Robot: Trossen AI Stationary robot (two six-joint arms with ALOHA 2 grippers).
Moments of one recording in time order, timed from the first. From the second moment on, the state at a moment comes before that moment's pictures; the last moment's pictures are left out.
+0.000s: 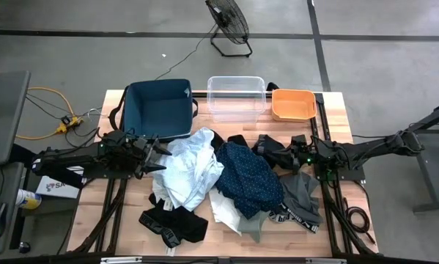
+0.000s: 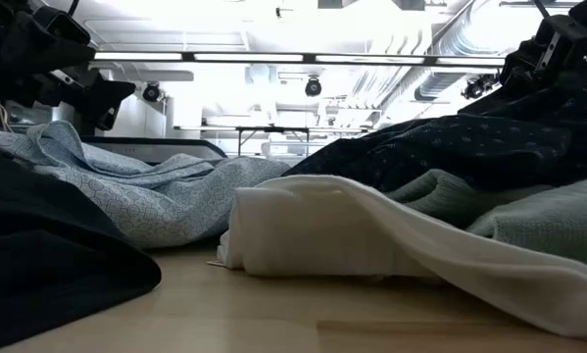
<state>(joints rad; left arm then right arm) 0.16 0.07 0.02 0.05 0.41 -0.22 0.11 0.38 0.01 0.24 0.23 0.65</state>
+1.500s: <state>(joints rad) 0.16 0.07 0.02 0.05 0.41 -0.22 0.19 0.48 0.25 0.08 0.10 0.63</state>
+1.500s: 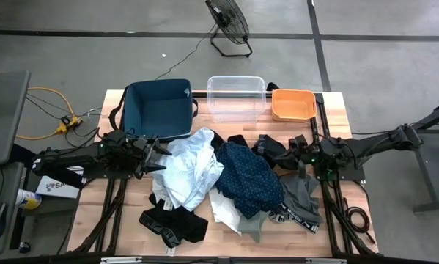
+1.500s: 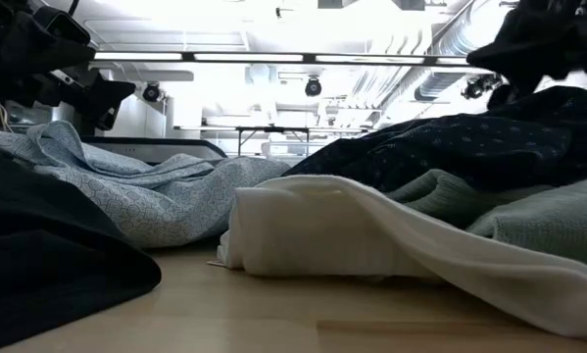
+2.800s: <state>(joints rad) 0.16 0.07 0.02 0.05 0.41 -0.22 0.11 1.36 1.11 -0.65 -0.06 -0.29</state>
